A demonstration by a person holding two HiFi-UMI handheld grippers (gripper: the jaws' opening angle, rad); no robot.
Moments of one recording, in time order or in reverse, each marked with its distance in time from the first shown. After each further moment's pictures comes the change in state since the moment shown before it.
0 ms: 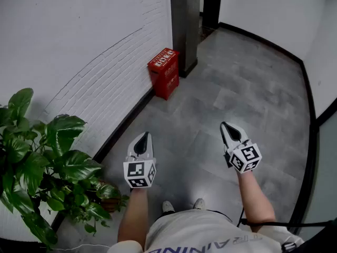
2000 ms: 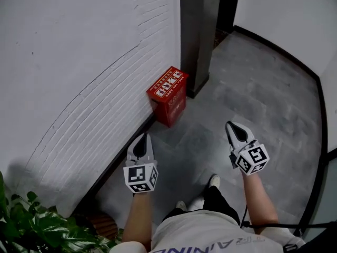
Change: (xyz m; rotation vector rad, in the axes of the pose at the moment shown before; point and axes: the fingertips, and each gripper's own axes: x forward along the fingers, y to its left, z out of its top) left arm 0.442 0.152 0.039 -0.049 -0.019 0.118; right arm 0.411 -0.265 0.009 0.005 0.012 0.075
